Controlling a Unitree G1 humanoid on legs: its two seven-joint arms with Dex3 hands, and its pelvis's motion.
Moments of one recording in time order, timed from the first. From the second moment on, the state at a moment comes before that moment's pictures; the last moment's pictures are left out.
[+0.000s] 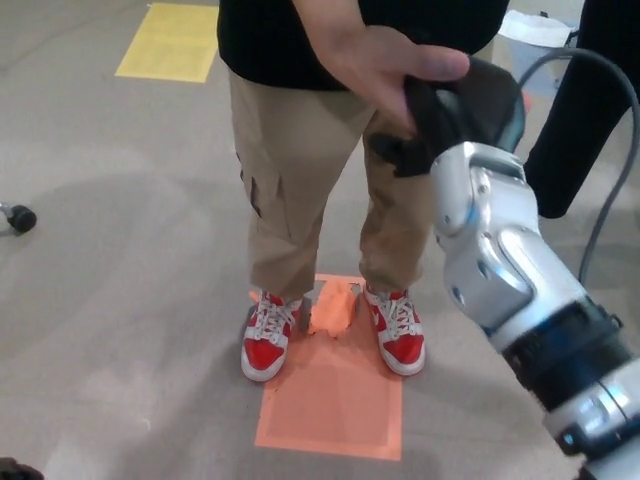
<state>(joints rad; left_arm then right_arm) -0.34 0.58 -0.16 1.30 0.27 -0.12 -0.30 -0.83 -0.11 0.39 0.38 -0.74 0.46 -0.23</state>
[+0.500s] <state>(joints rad) -0.34 0.58 -0.18 1.30 0.27 -0.12 -0.30 -0.74 -0.12 0.38 -0.16 -0.75 0.49 -0.17</state>
